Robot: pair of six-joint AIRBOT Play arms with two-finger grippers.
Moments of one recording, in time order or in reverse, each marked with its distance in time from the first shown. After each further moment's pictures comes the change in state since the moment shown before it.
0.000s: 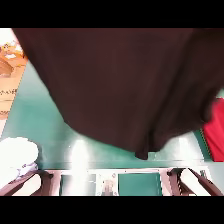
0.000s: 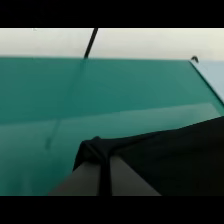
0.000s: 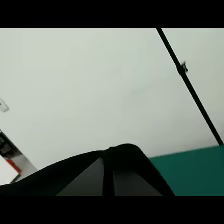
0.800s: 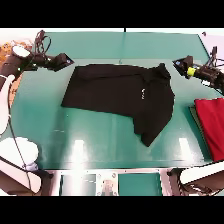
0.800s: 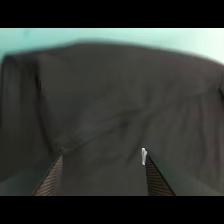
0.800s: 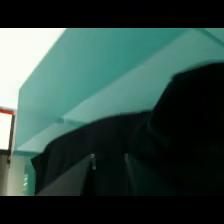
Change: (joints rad) left arm -0.209 -0.663 -0.047 0.018 0.225 0.064; right arm 0.105 -0.715 -0.024 -0.091 -0.005 -0.076
